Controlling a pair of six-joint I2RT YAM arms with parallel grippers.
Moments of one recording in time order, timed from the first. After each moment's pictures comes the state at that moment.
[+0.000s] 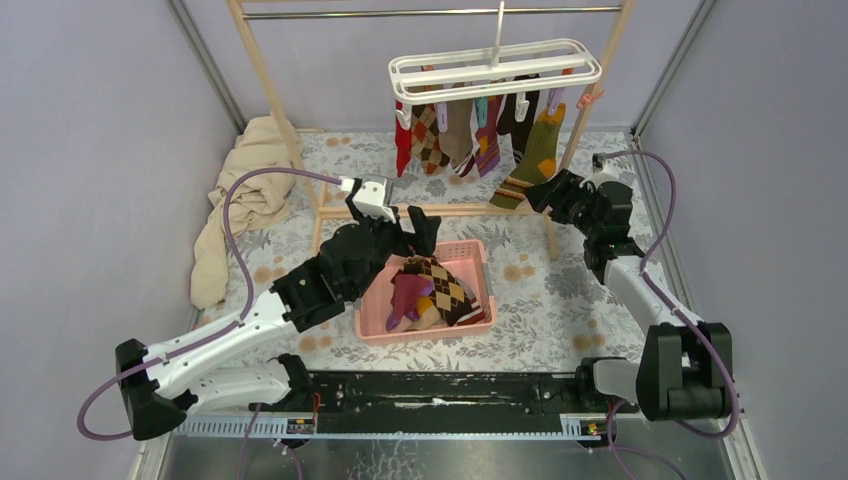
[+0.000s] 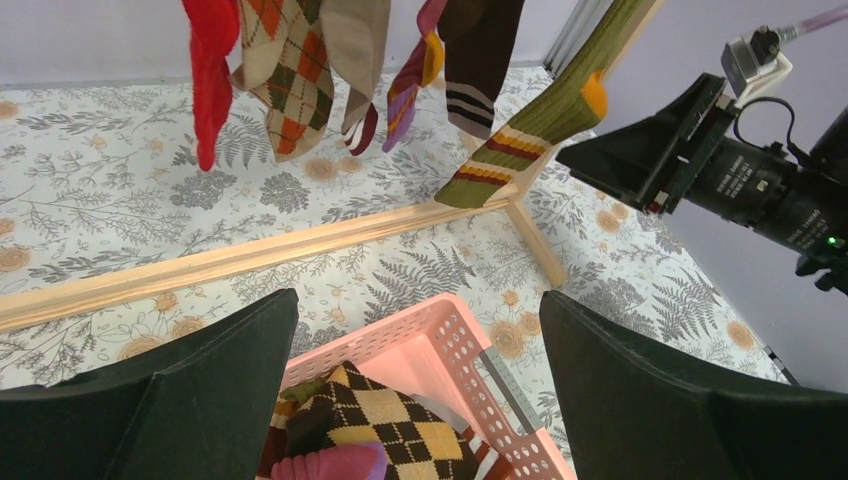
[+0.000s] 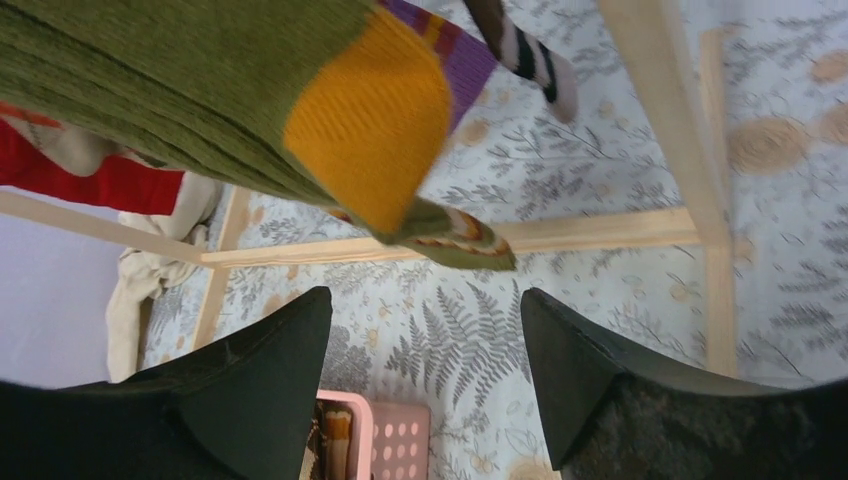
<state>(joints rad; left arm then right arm) -0.99 1.01 0.93 -0.04 -0.53 -0.35 0.04 1.22 0.69 0.24 -0.33 0.57</state>
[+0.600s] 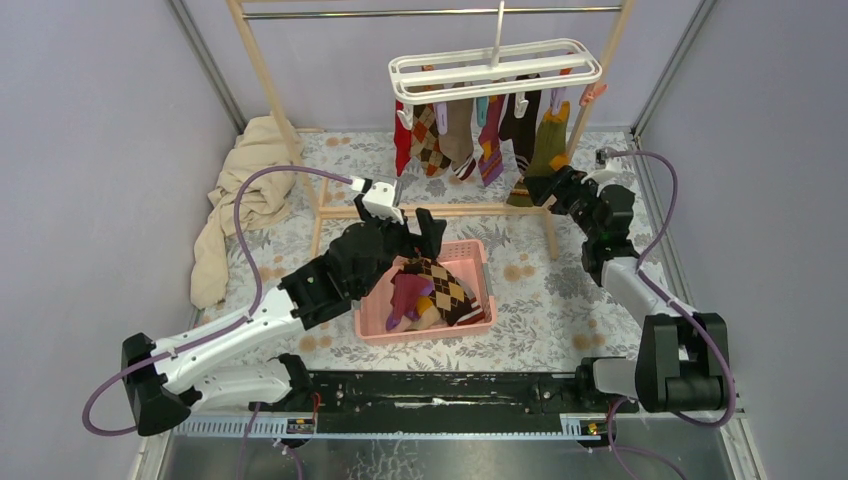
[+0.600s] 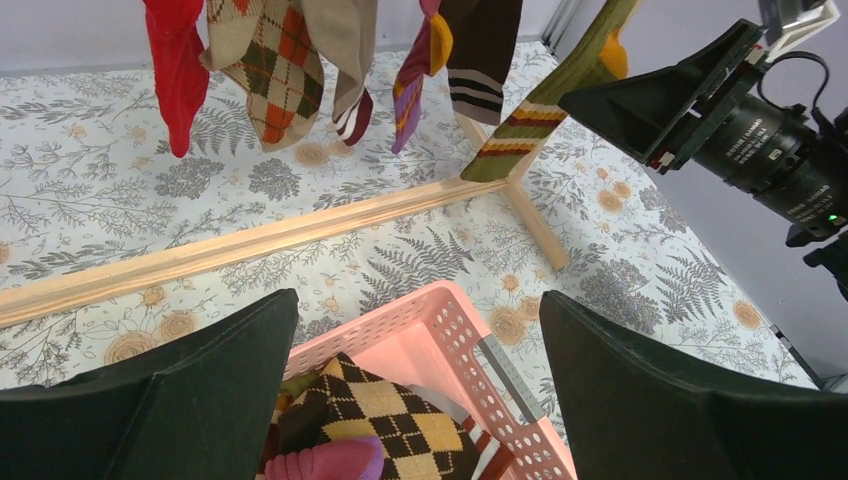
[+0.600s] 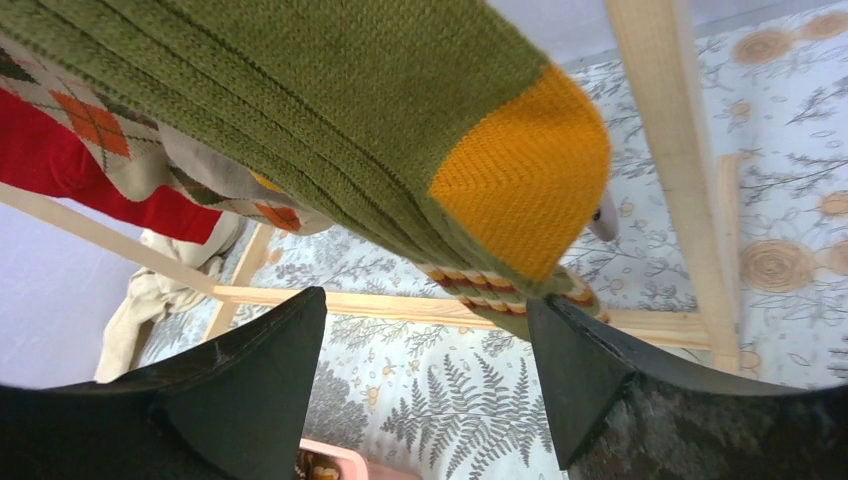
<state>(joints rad) -0.99 1.05 0.93 -0.04 -0.50 -0.35 0.03 1.30 0.65 0.57 -0.38 0.56</state>
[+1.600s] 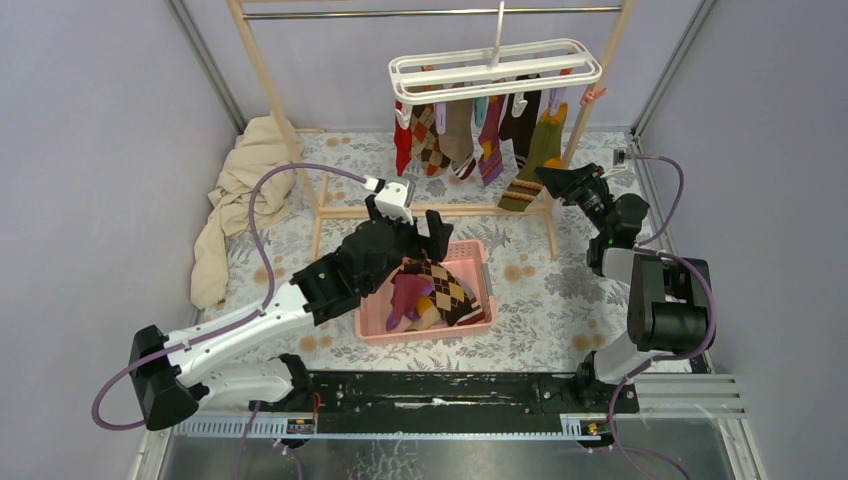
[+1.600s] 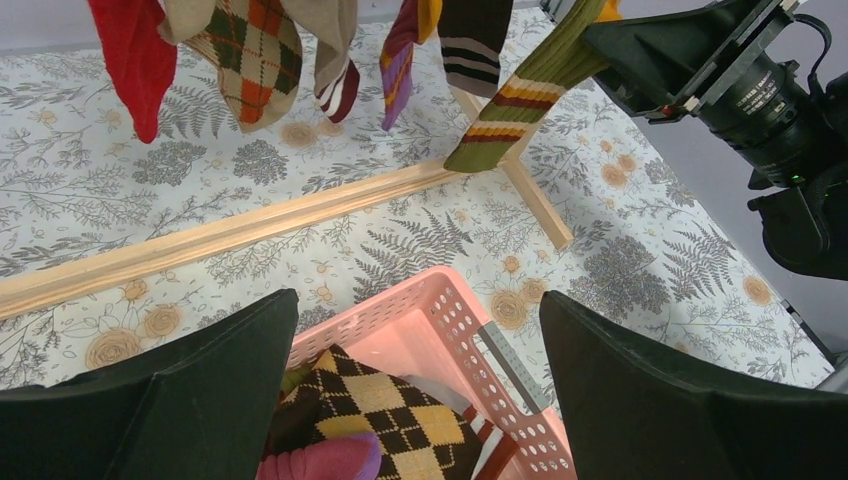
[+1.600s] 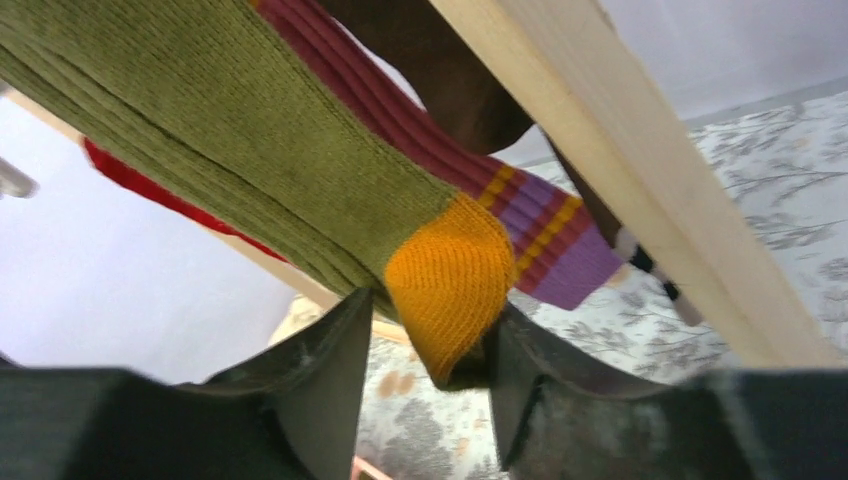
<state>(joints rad) -0.97 1.11 0.93 -0.03 -0.45 -0.35 -0.11 1.58 0.62 1.20 -0.66 0.92</state>
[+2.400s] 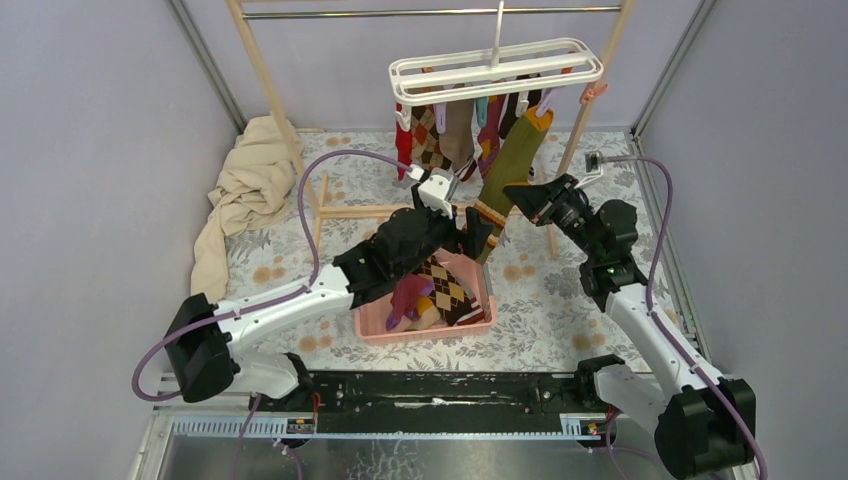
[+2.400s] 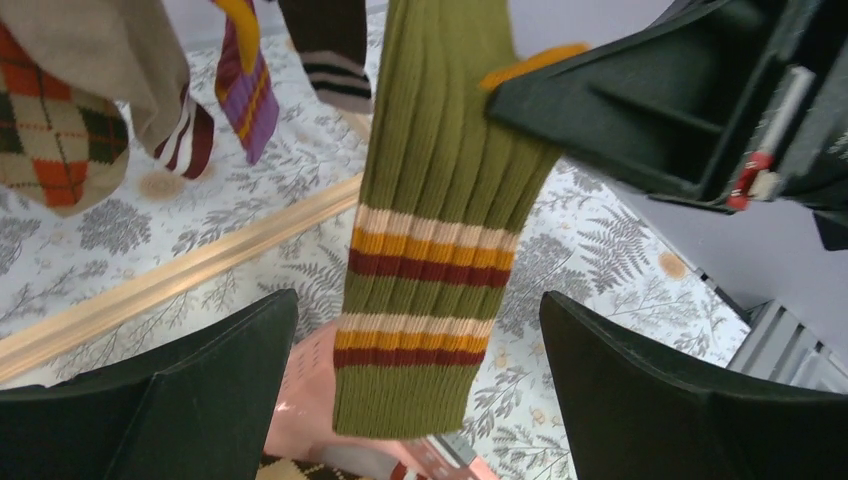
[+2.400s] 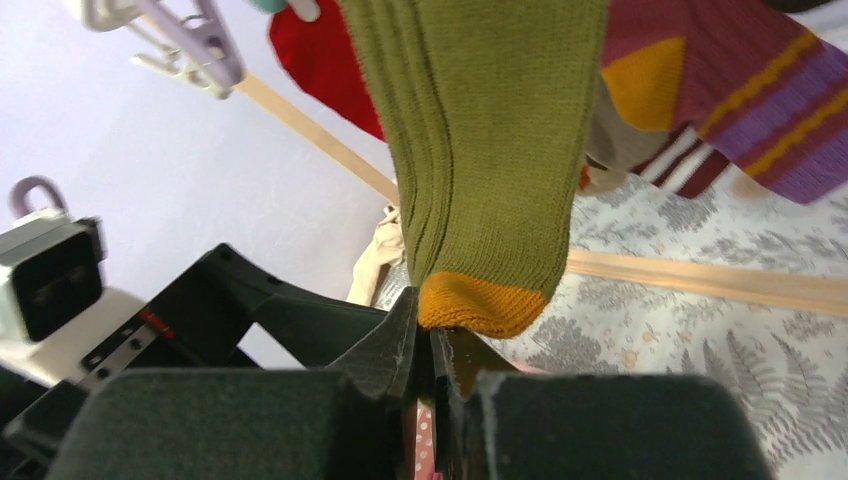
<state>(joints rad) -0.97 1.34 1.02 0.17 -0.26 -0.33 0.21 0.99 0.63 0.51 -0.48 0.86</state>
